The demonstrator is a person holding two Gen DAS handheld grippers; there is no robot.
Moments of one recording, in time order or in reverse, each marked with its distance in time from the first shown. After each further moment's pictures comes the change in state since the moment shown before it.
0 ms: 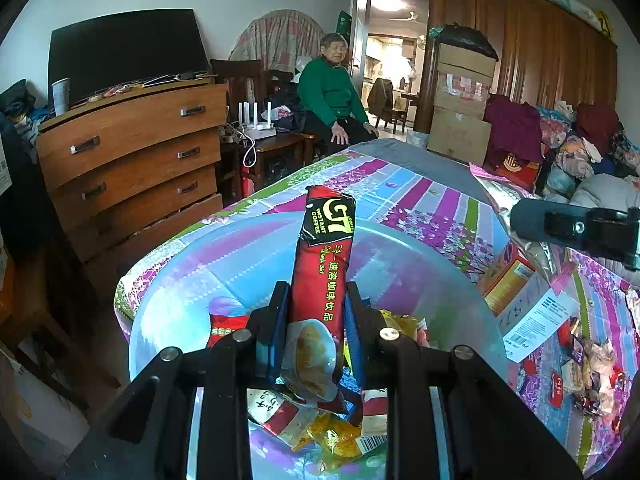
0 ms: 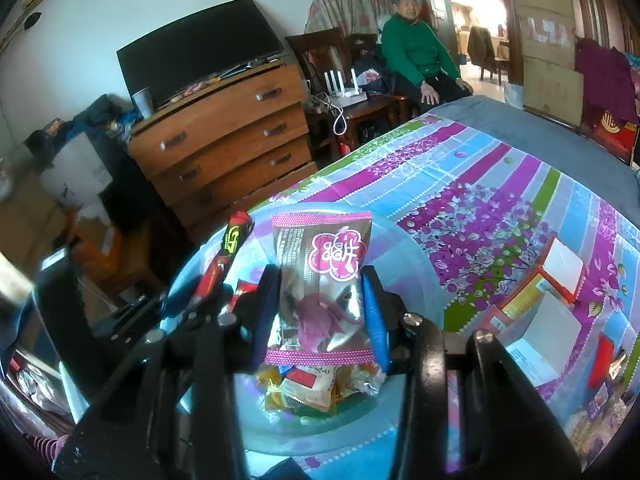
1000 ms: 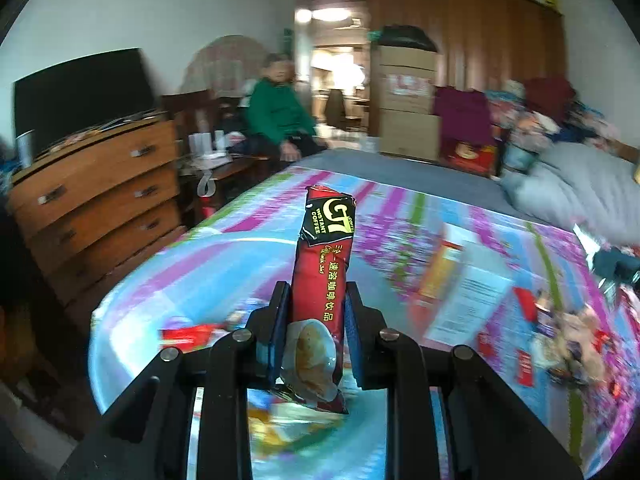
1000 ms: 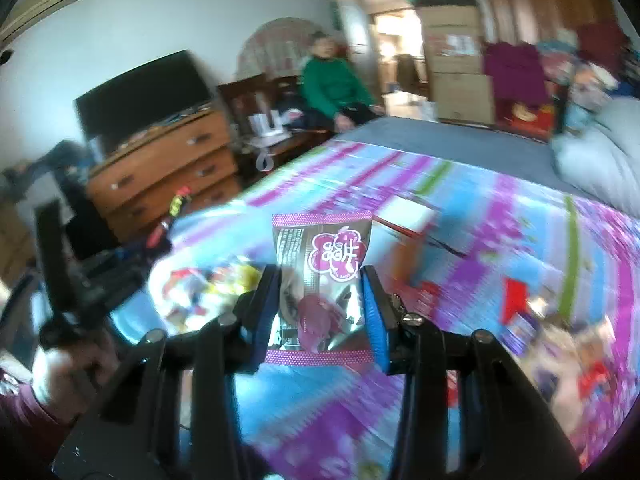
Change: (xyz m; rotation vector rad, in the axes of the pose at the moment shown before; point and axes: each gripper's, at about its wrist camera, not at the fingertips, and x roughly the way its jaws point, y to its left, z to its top) left arm -0.038 -0.069 -0.005 0.139 -0.068 -0.075; right arm -0.125 -0.081 -0.074 0.094 -0.165 -0.165
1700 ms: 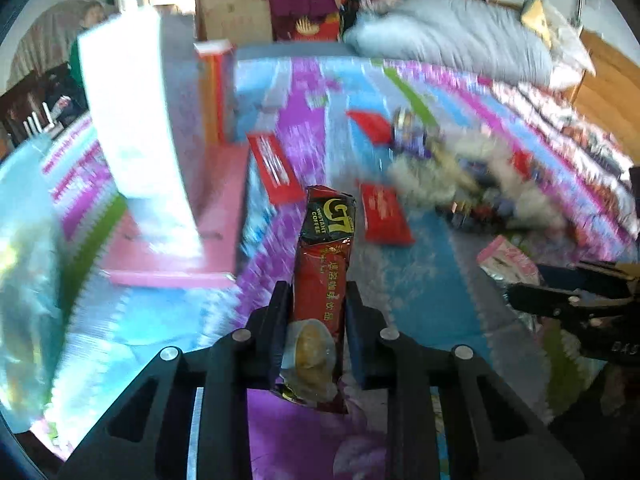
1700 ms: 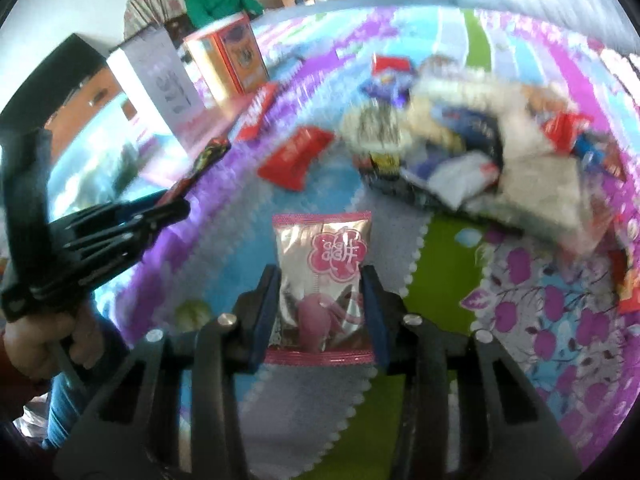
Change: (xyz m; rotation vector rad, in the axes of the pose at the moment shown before) left arm 0.061 -0.224 -0.149 0.341 0.330 -0.445; right arm -0.022 -0.163 -0.223 0.318 0.261 -0.215
